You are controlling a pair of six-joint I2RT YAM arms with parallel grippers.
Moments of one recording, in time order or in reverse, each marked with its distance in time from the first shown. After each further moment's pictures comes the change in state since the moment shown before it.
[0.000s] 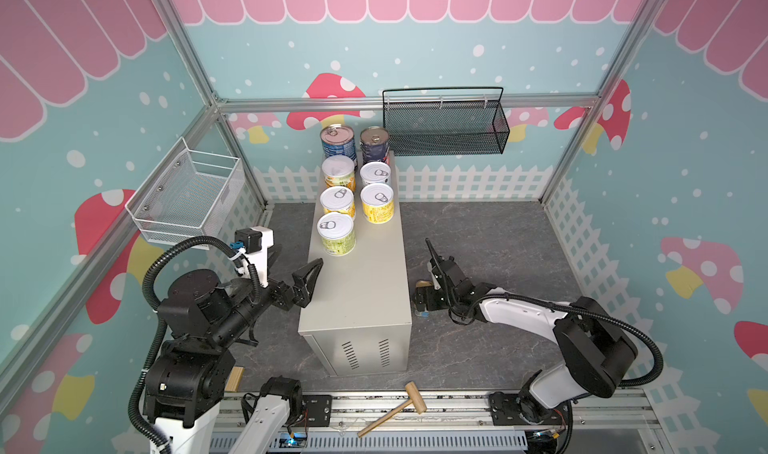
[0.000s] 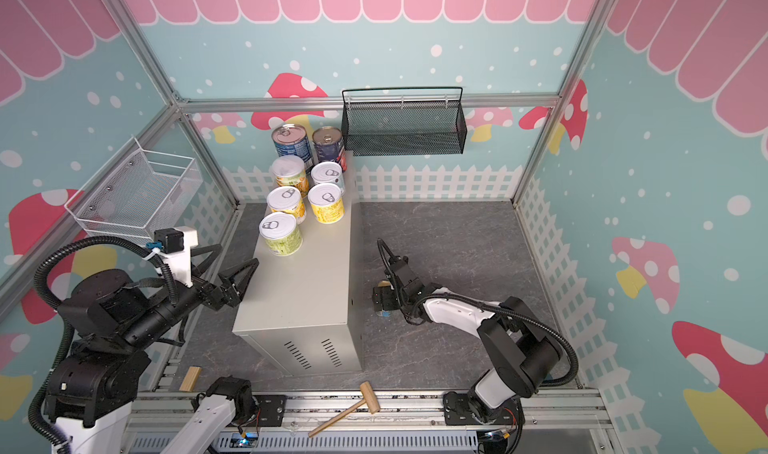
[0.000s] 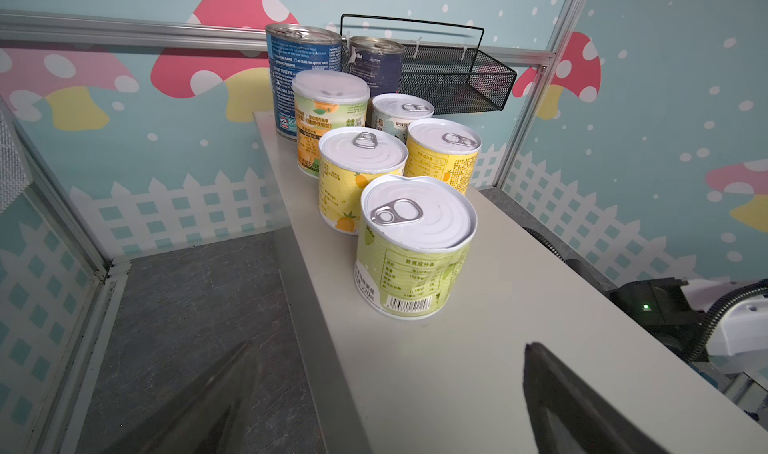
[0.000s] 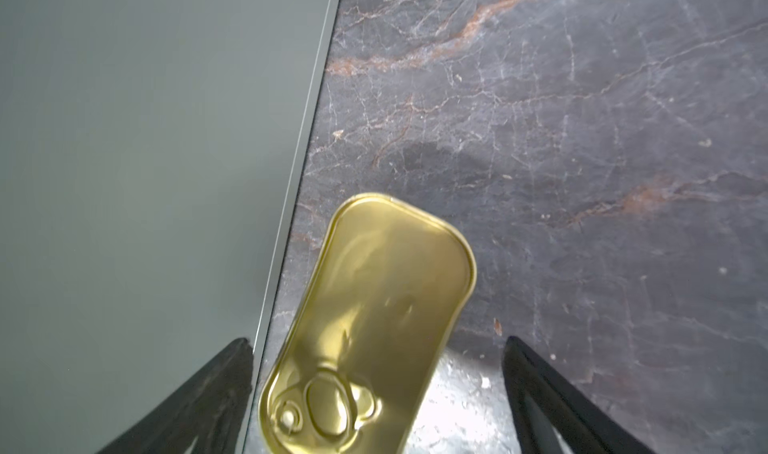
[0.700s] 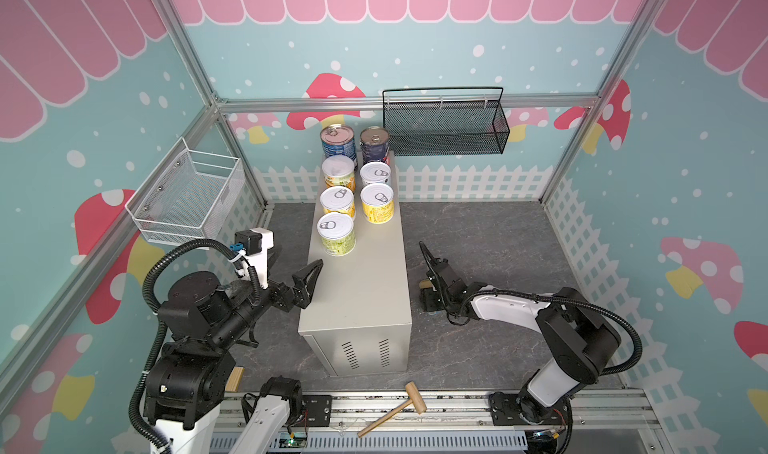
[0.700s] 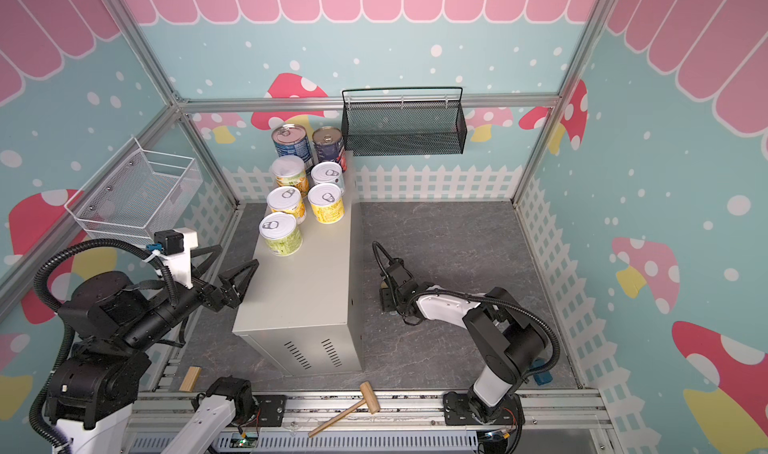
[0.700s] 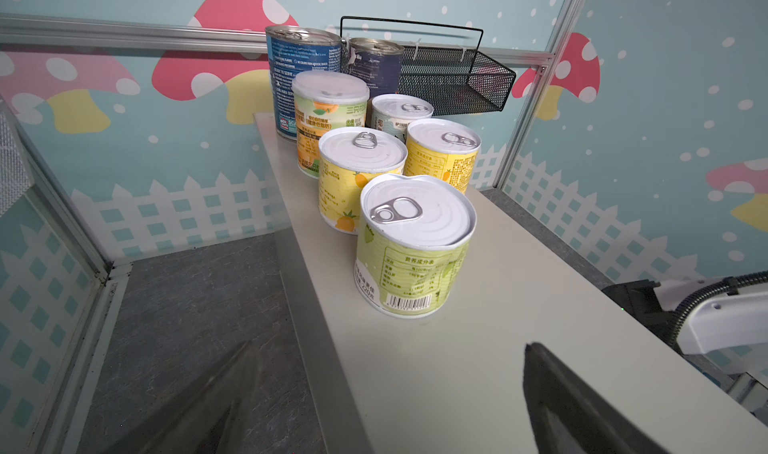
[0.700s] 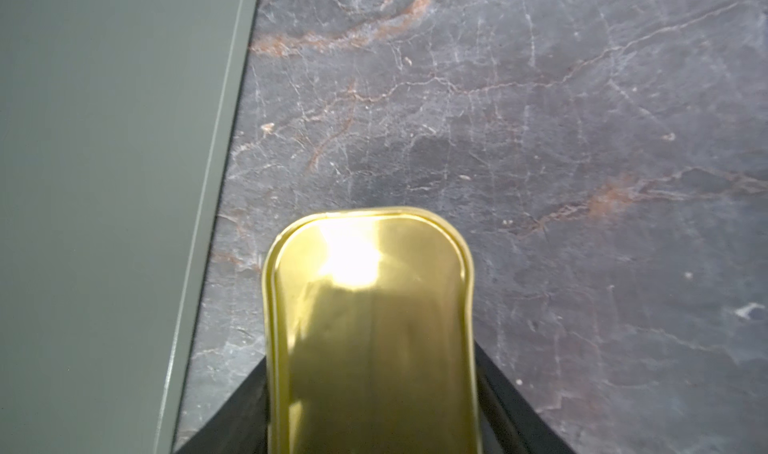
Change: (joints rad) left arm -0.004 -0.014 -0.015 0.008 -0.003 0.001; right arm 0.006 0.073 0.010 -0.015 0.115 -0.025
